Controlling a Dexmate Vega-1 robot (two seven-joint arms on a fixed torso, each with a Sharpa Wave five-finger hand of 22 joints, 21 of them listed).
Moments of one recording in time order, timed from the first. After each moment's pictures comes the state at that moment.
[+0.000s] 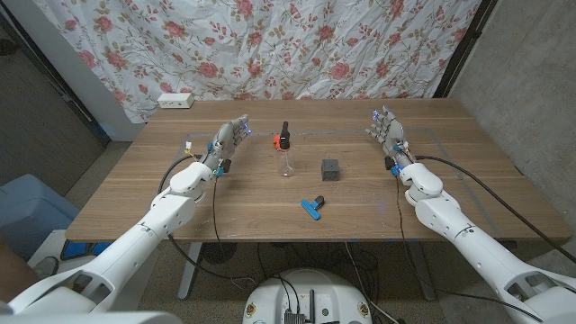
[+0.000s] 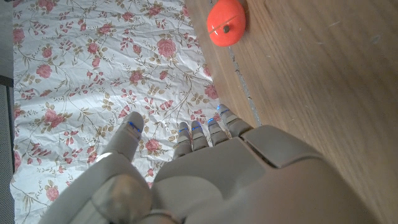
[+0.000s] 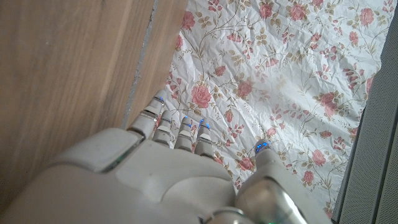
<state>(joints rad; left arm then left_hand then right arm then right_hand) 0.86 0.58 0.39 -1.38 -0.62 -0.22 -0.05 0.16 0.08 0.73 -0.16 0.18 0.10 -0.04 0.20 0.17 0.04 -0.08 0.20 0.17 0.00 -0.03 0.18 0.16 0.10 -0.01 0.19 0.17 -0.86 -0.50 -0.37 -1.32 0.60 0.32 -0.04 0.11 0.05 0.40 -0.03 0.19 0.18 -0.07 0.19 0.18 0.12 0.02 0.19 0.19 0.02 0.09 0.22 0.35 0.30 0.11 0.19 0.17</state>
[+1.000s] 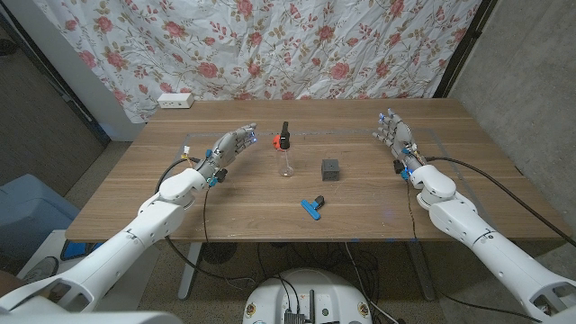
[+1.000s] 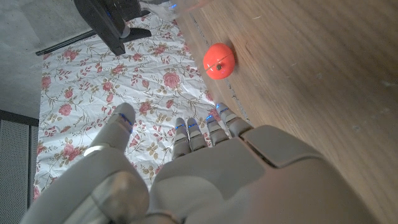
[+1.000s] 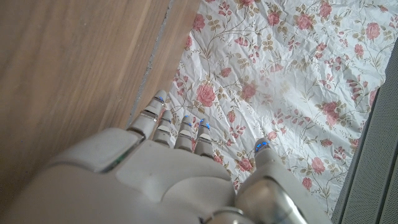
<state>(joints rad) 0.91 0.67 0.40 -1.42 -0.61 -0.29 -0.19 0.27 -0.01 0.72 -0.19 0.18 0.14 -0.07 0.22 0.17 0.09 -0.12 0.19 0.17 0.04 -0.04 0.18 0.17 0.11 -0.02 0.18 0.17 -0.93 -0.59 -0.34 -1.42 0.59 0.28 -0.06 0.11 0.07 0.39 -0.03 0.19 0.18 -0.07 0.19 0.18 0.13 0.02 0.19 0.19 0.03 0.09 0.22 0.34 0.30 0.11 0.19 0.17</state>
